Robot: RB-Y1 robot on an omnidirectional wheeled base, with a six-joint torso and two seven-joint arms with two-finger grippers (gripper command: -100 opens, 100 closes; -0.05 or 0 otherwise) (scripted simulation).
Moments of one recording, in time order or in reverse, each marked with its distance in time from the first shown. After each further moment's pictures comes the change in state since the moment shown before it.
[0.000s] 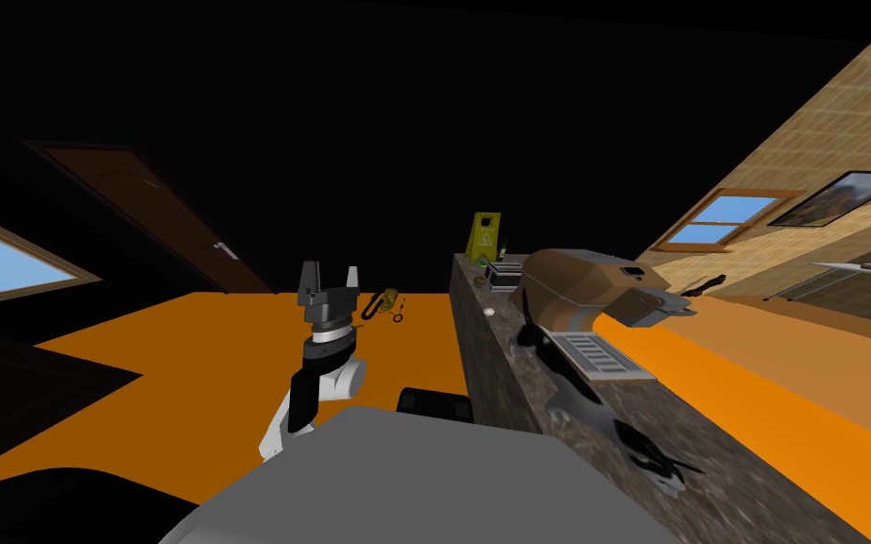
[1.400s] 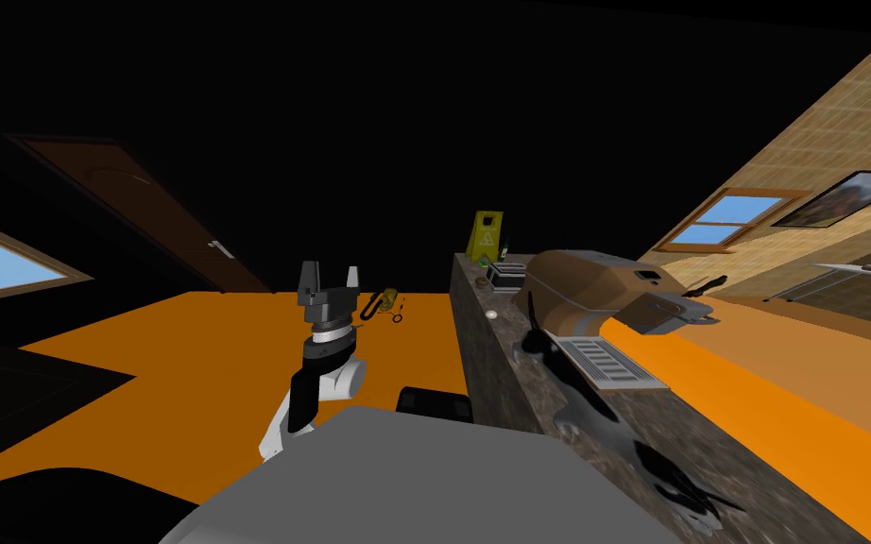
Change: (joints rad) left arm 0.000 0.000 0.000 0.000 0.000 0.000 0.000; right arm -0.089 0.039 0.008 0.175 0.015 -0.082 0.081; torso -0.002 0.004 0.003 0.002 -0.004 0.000
